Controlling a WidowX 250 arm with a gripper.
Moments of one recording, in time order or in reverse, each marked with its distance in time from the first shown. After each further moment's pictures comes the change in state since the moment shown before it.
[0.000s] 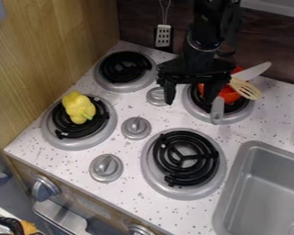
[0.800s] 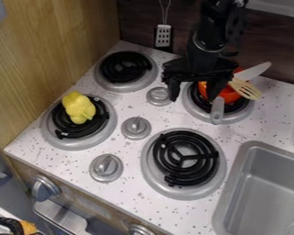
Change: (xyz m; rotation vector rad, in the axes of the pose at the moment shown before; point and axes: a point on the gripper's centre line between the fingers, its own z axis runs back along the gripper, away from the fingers) arm 0.012 -0.011 -0.007 0.008 -0.044 0.013
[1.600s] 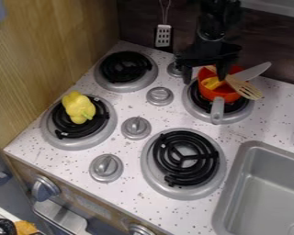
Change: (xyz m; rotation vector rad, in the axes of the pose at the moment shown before) arm 0.061 -0.027 -0.042 -0.132 -0.054 0.028
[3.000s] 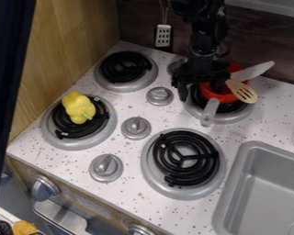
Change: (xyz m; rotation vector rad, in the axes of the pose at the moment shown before) arm -0.018 0.005 -0.040 0.032 0.169 0.014
